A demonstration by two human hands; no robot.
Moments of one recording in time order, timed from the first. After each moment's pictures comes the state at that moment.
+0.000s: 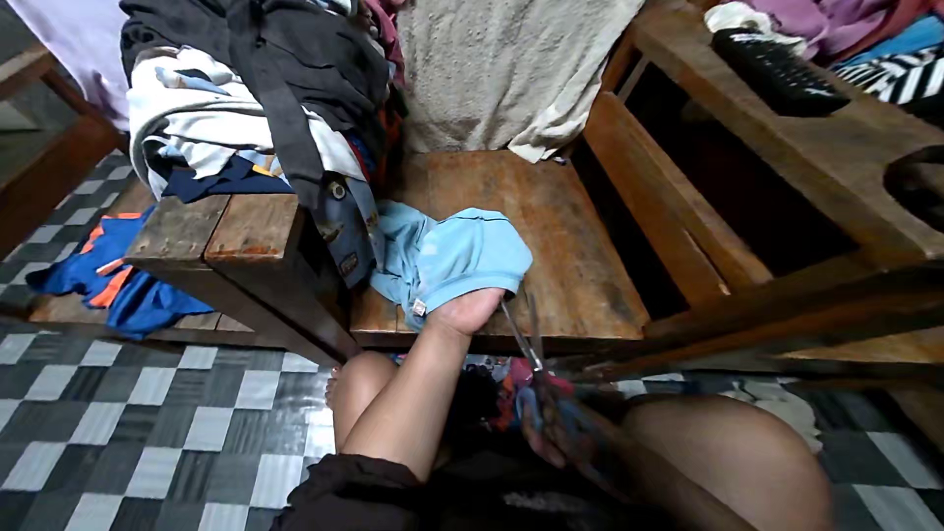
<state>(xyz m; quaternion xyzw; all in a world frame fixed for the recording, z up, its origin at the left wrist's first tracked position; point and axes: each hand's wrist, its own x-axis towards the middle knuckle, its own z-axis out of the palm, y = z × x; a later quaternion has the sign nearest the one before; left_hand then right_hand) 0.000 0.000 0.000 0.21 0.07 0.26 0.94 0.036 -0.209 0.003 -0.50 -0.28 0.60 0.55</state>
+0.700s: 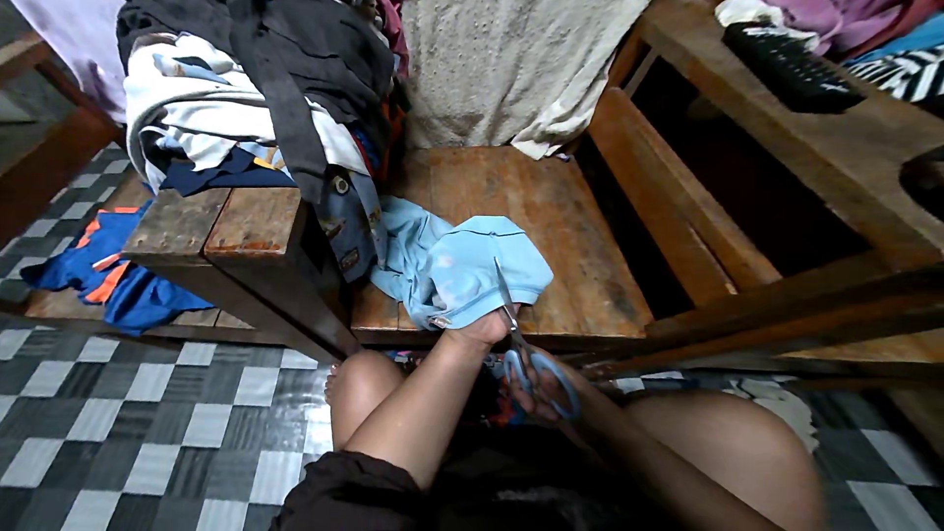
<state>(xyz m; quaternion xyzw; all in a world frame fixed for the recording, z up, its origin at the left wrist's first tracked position) 0.008 -0.025 -0.032 0.10 -0.01 0.31 0.94 0.039 -0.176 -0.012 -0.54 -0.28 0.53 0.59</state>
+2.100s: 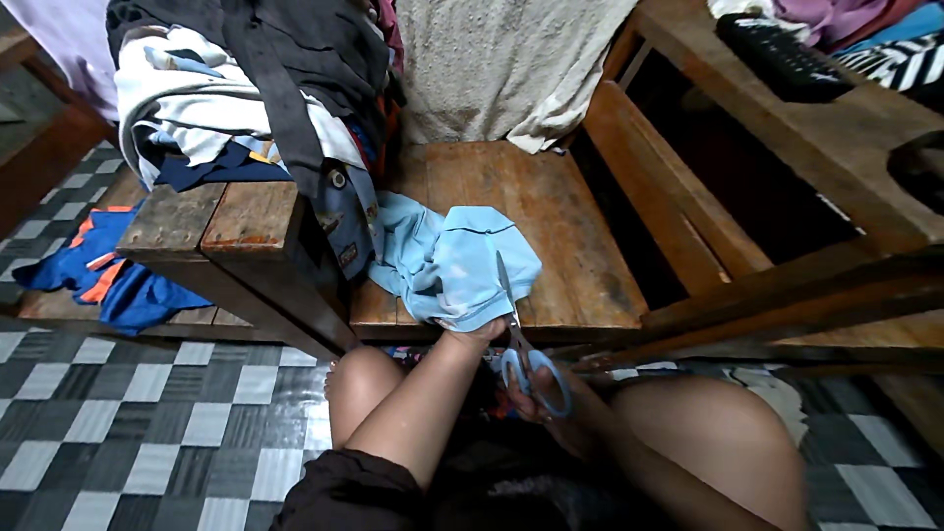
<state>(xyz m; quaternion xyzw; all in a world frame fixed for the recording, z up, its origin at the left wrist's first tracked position) 0.003 -0.028 -0.058 0.16 0.05 0.34 0.92 0.019 -0.180 -0.017 -0.52 -0.25 0.50 0.64</state>
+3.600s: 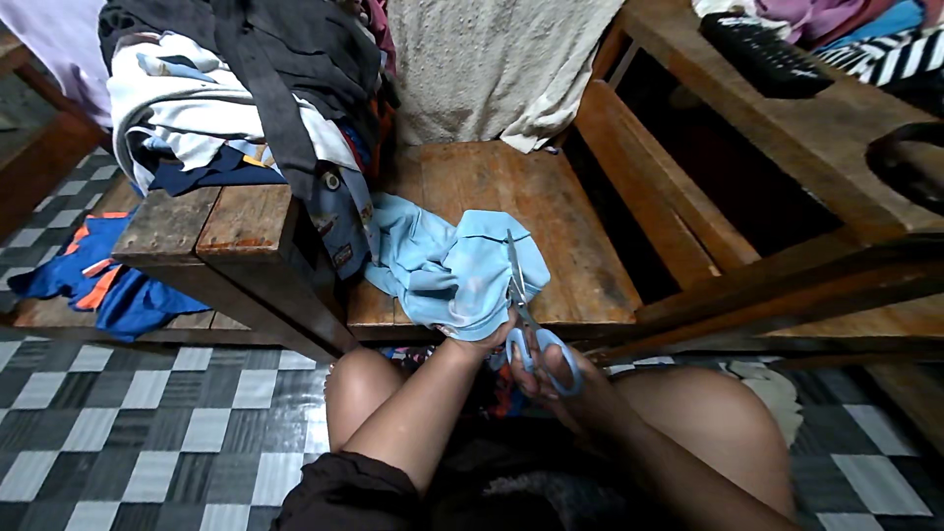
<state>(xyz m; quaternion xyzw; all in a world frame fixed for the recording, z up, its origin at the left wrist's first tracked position) -0.005 -0.040 -0.049 0.51 0.09 0.36 0.77 0.030 -0.173 -0.006 -0.51 -0.28 0.46 0.67</state>
